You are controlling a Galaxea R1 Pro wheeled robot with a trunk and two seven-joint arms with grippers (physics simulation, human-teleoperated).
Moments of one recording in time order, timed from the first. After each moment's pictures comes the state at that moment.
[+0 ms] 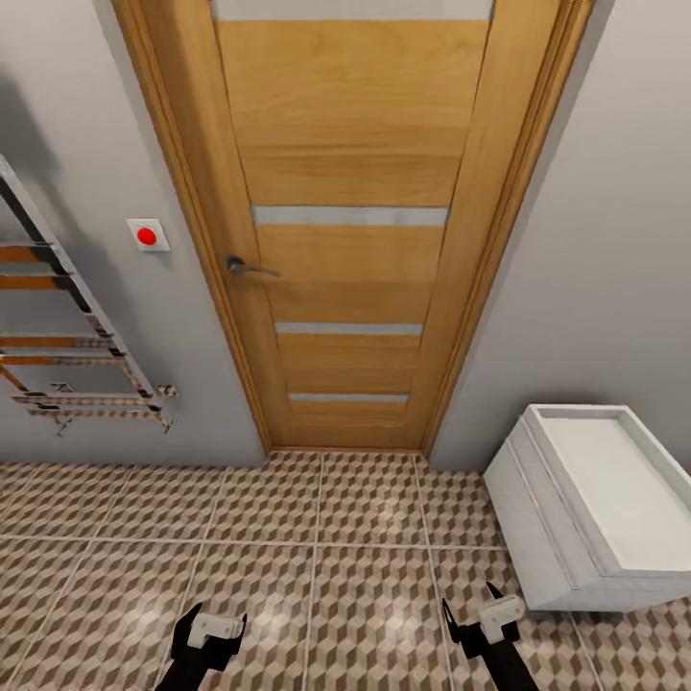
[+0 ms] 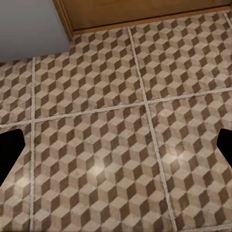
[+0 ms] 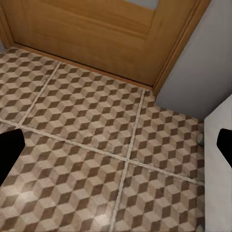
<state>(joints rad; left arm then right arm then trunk) -0.52 0.04 -0.54 0.07 0.39 -0.72 -0.03 -0.47 -0.07 0.27 -0.02 0.09 -0.89 -0.12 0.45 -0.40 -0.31</state>
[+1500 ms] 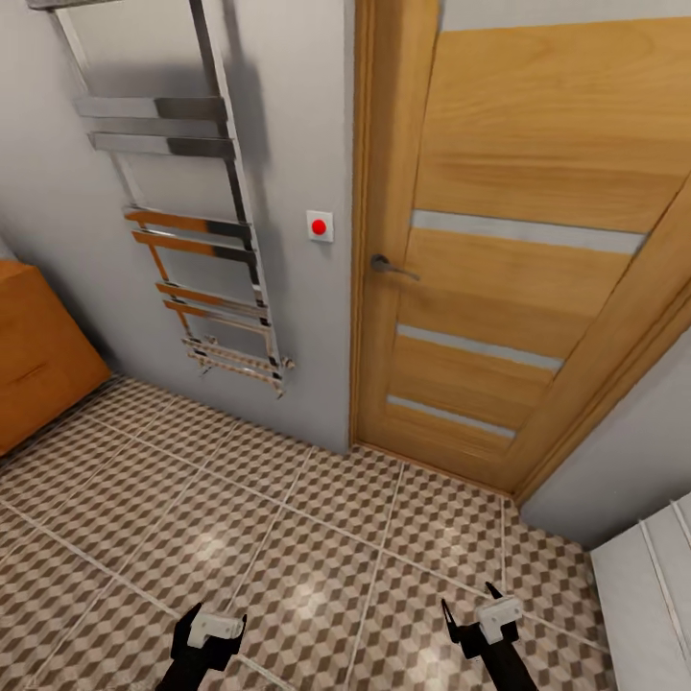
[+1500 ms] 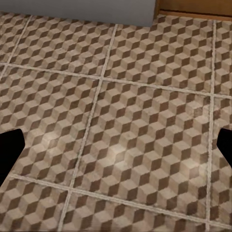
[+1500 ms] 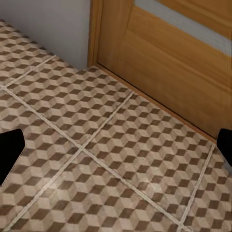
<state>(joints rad) -0.52 0.04 -0.54 0.07 0.39 -0.72 -0.03 -0.47 -0.06 0.27 -0.02 0.08 -0.88 -0.12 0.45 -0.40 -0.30</state>
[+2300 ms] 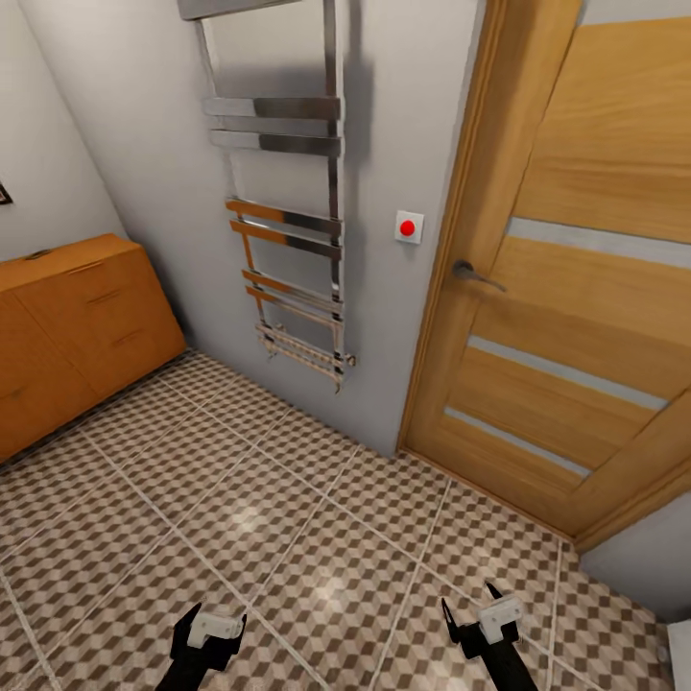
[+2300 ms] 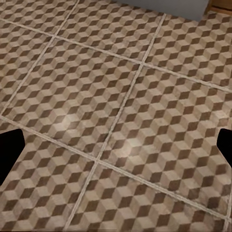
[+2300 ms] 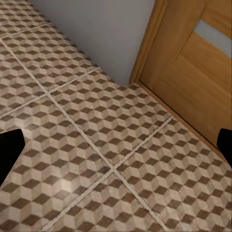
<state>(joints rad) -0.52 0.04 -0.54 0.07 0.39 -0.72 -0.03 -0.47 -0.06 0.27 -0.02 0.08 -0.88 -0.12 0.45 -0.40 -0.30</state>
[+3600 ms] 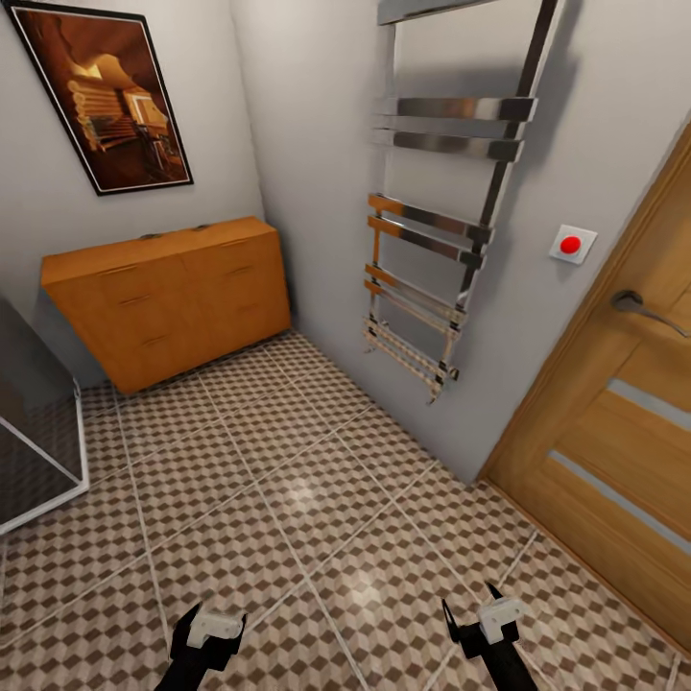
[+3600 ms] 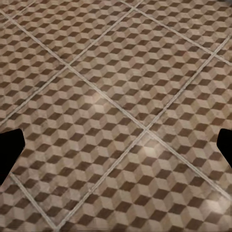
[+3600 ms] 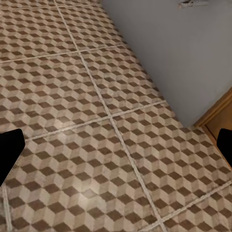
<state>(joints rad) -0.52 0.04 -0.54 0.07 0.39 -0.72 -0.03 -0.47 -0.07 0.27 -0.02 0.08 -0.88 -0.12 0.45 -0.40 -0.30</state>
